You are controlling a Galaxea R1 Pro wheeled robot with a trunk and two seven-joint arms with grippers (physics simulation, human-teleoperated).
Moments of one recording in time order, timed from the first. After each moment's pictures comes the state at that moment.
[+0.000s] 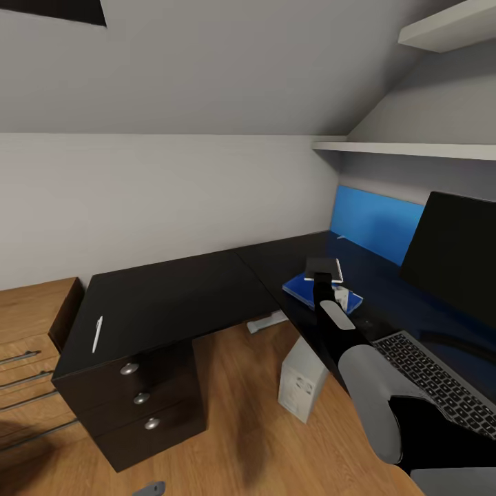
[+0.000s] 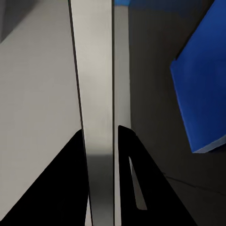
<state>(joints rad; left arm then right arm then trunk) -0.19 0.17 -0.79 -0.72 1.04 -0.08 0.62 -1.02 0.12 -0.12 -0.47 -1.36 -0.29 0.05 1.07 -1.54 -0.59</state>
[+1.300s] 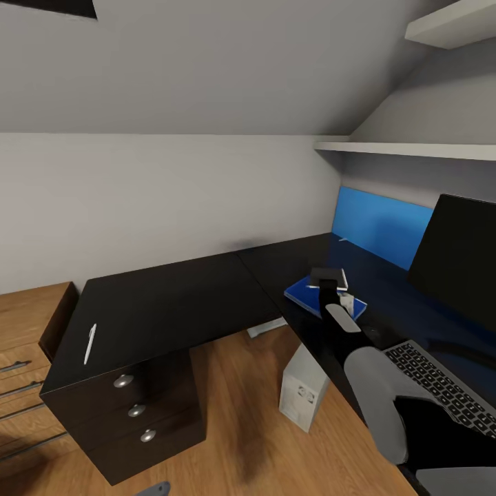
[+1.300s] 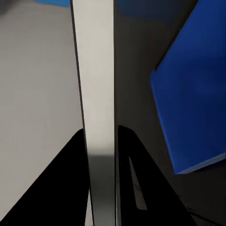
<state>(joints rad) -0.19 0.16 -0.80 -0.72 1.03 -0.08 0.62 -1.01 0.09 -0.13 -0.44 -1.36 -0.29 0.00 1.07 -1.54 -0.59</state>
